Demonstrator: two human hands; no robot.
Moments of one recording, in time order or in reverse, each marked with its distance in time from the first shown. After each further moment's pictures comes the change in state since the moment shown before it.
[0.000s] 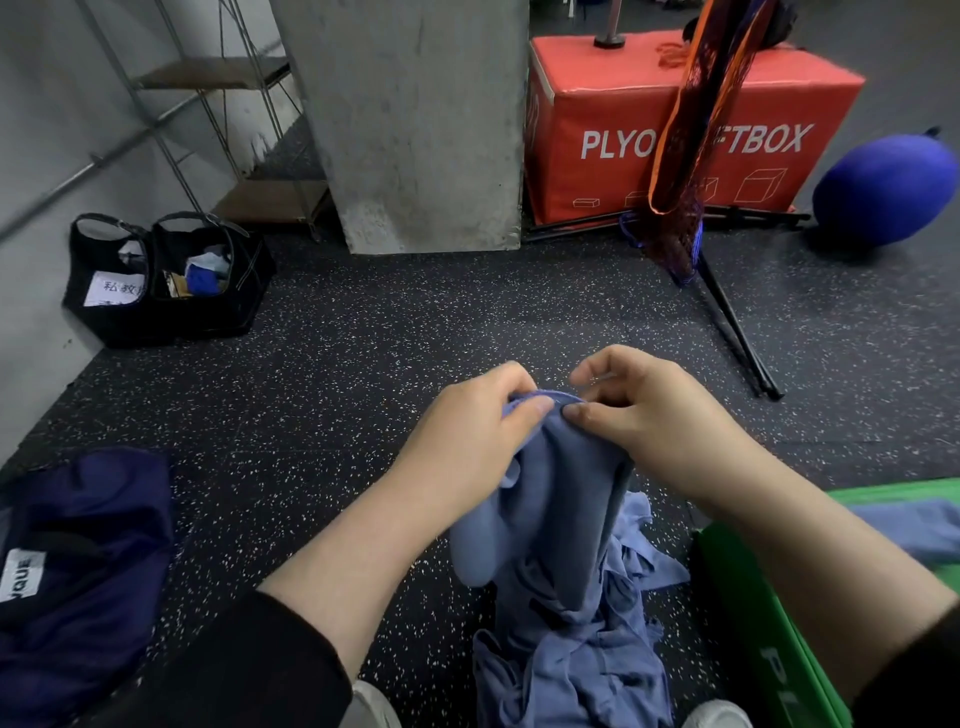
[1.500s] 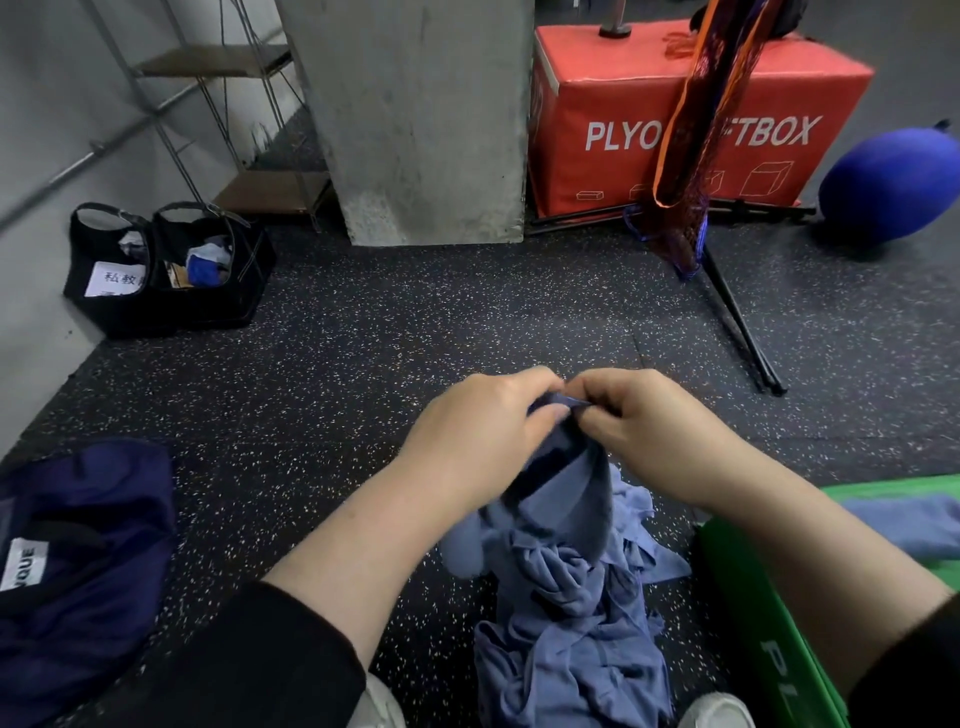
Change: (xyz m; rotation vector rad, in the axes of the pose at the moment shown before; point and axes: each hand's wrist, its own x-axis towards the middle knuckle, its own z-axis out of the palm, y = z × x) left_hand -0.002 0.012 -0.004 0.321 -0.107 0.053; right_hand -0.006 -0.010 0.005 -0.205 -0.126 -0.049
